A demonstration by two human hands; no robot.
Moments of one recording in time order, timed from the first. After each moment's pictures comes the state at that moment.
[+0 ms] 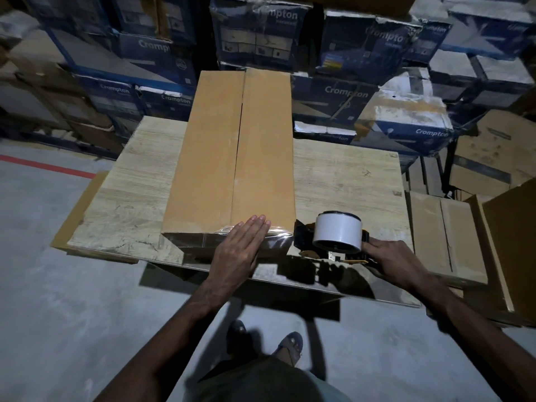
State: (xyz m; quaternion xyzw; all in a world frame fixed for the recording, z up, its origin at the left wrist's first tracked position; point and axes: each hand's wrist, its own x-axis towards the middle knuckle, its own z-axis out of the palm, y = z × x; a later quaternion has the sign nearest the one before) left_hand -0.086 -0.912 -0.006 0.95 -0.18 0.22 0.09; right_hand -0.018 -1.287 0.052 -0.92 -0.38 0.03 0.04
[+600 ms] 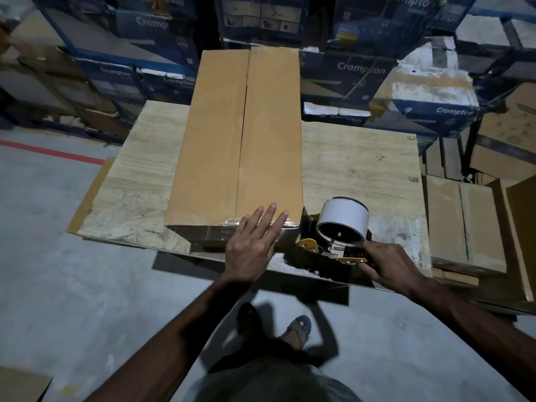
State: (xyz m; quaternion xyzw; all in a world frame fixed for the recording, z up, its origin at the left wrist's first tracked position) left_hand -0.080 -0.934 -0.023 0.96 -0.11 0.23 0.07; right_hand -0.035 -1.274 0.012 -0.91 -0.36 0.01 0.18
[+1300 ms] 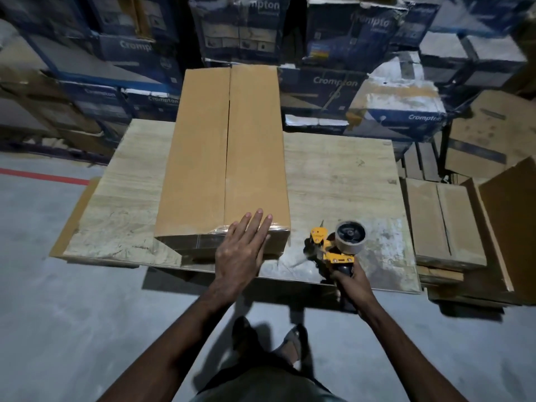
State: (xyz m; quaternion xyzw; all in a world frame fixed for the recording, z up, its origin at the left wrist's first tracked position) left_hand -0.081 -0.936 -0.009 0.97 -0.11 0.22 0.09; right_hand -0.096 -1.231 -0.040 -0.74 0.23 0.21 0.60
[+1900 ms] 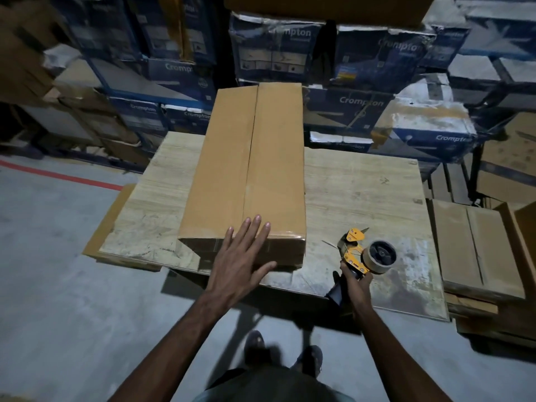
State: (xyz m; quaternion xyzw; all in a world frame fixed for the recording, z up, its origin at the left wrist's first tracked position) left_hand -0.105 -0.880 0.018 0.99 -0.10 0.06 0.06; right_hand -0.067 -1.191 -0.102 -0.71 0.36 0.15 0.58
